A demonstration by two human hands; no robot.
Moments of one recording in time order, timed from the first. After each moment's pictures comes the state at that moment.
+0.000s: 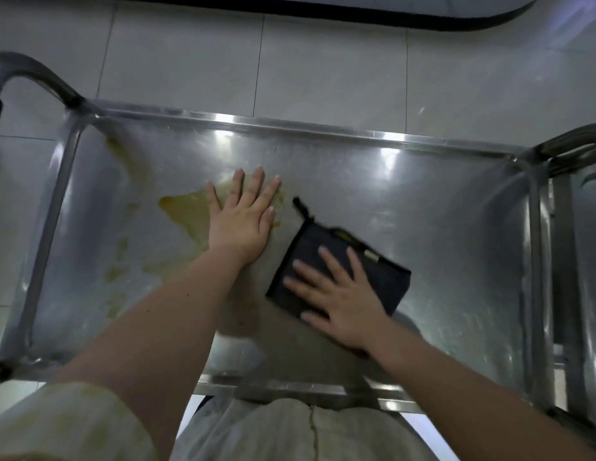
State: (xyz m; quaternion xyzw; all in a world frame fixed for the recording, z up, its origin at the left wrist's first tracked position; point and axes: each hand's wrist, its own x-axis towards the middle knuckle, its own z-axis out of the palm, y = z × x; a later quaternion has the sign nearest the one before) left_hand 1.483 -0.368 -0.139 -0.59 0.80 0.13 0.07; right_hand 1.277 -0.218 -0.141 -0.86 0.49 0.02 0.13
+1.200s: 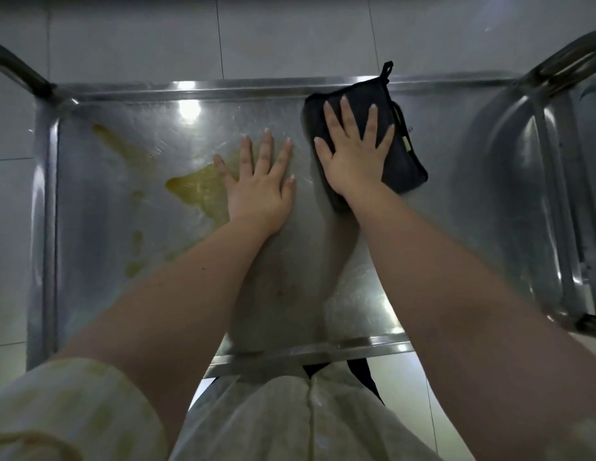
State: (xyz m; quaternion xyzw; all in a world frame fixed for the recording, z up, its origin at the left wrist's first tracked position) left_hand 1.492 -0.369 -0.149 -0.54 0.83 0.14 0.05; right_hand 1.317 -0.365 -0.140 -0.55 0.83 0.04 0.13
